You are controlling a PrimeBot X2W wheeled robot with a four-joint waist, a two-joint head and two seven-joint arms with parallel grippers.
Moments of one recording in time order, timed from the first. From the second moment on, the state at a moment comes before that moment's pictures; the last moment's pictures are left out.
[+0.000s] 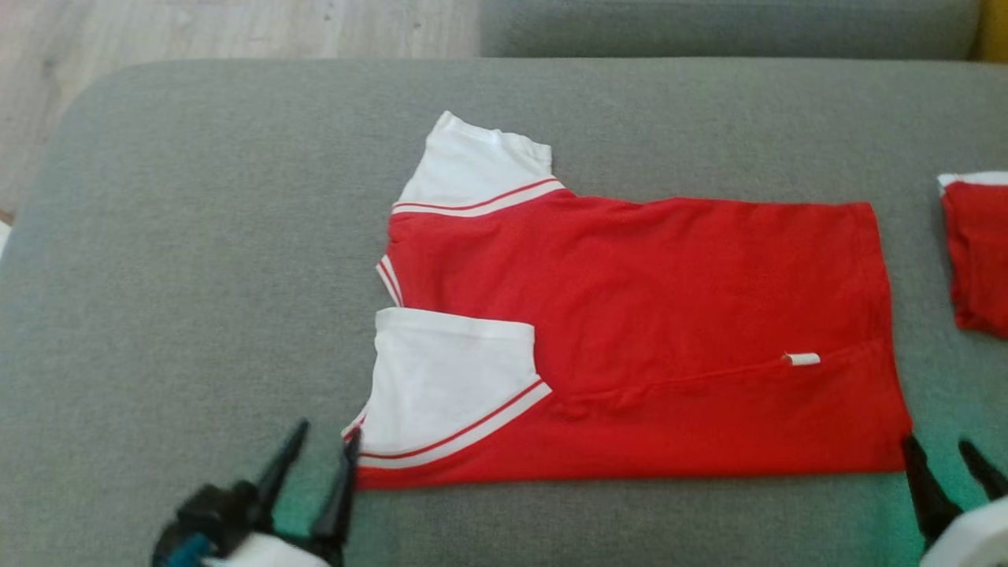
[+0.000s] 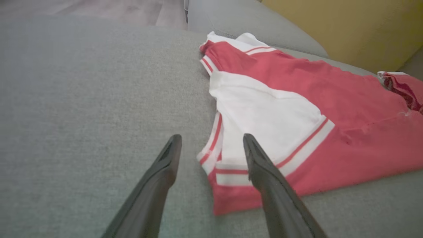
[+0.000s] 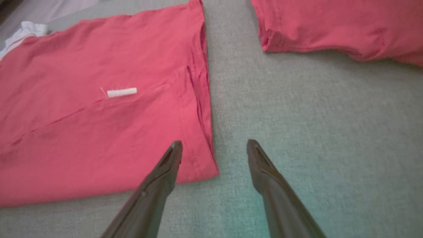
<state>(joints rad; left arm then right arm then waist) 0.02 0.32 -0.49 0.24 -0.56 -0.03 -0.19 0.26 -0.21 -0.19 0.02 0.40 0.13 0.30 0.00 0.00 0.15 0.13</state>
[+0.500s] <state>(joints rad) -0.61 0.46 -0.41 0.16 -0.61 -0.10 0.18 0.01 -0.22 -0.08 -0.09 0.38 0.13 0.29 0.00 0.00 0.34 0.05</state>
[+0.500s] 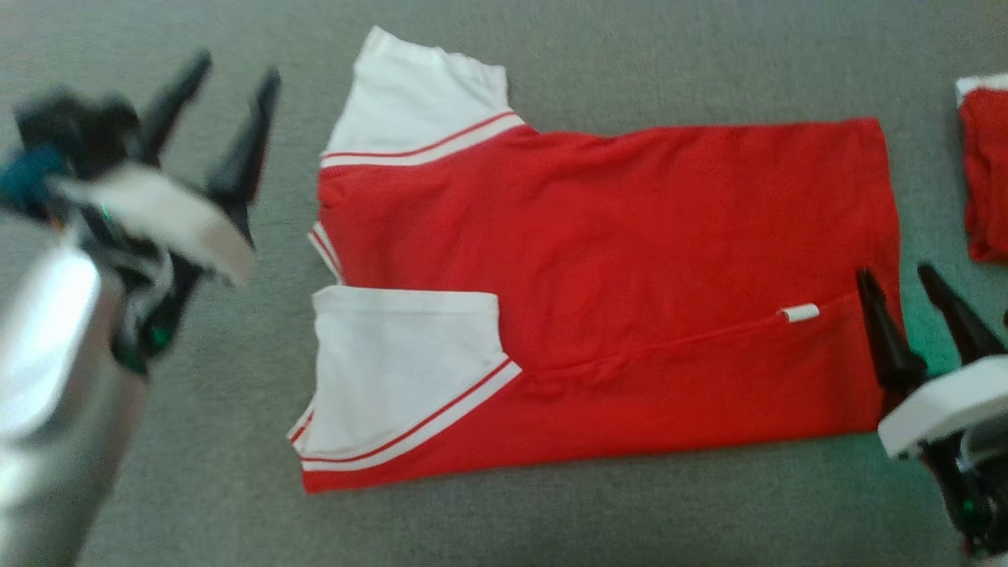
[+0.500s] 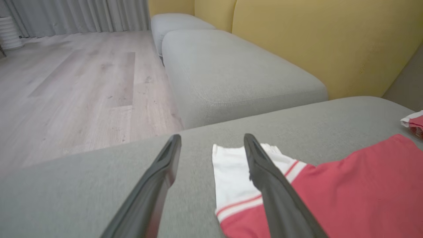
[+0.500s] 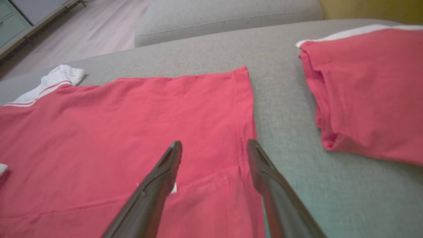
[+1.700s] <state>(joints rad) -1.18 0.69 -0.78 0.47 -0.97 -0.13 0.66 -0.16 -0.24 0.00 -0.07 0.39 0.13 0.23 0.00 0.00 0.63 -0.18</state>
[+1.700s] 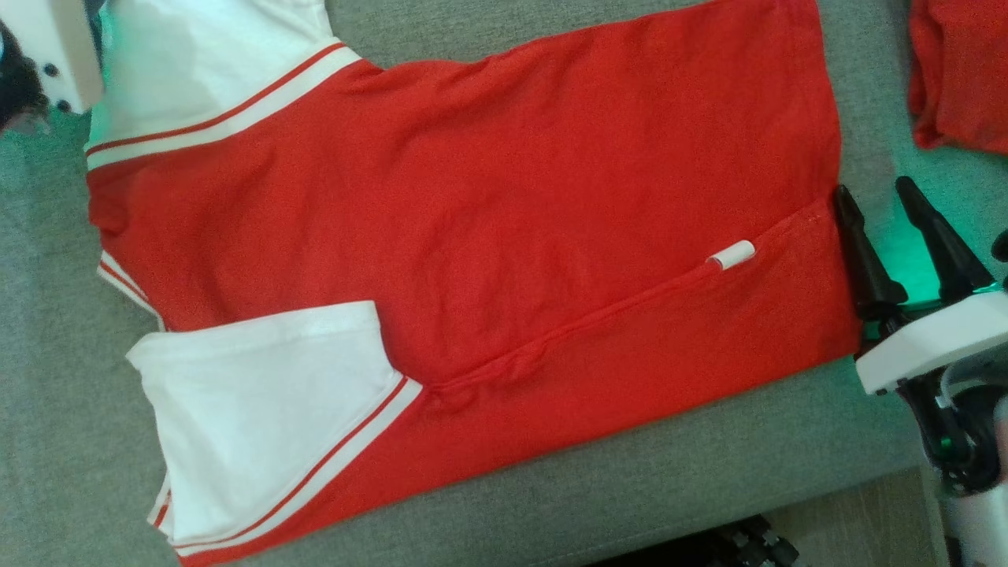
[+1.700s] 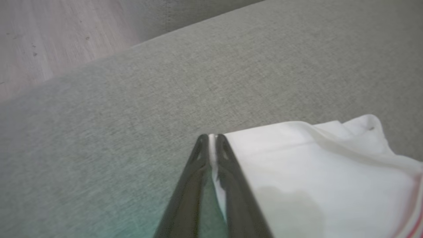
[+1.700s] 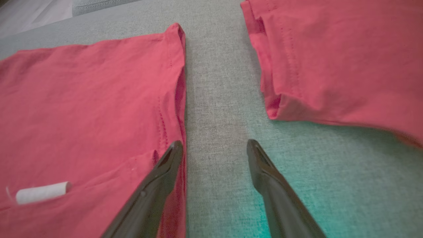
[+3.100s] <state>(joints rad) -1.33 0.72 -1.21 0.37 -1.11 -0.13 0.31 -0.67 -0.36 0.16 0.30 0.45 0.13 0.48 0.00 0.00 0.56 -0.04</state>
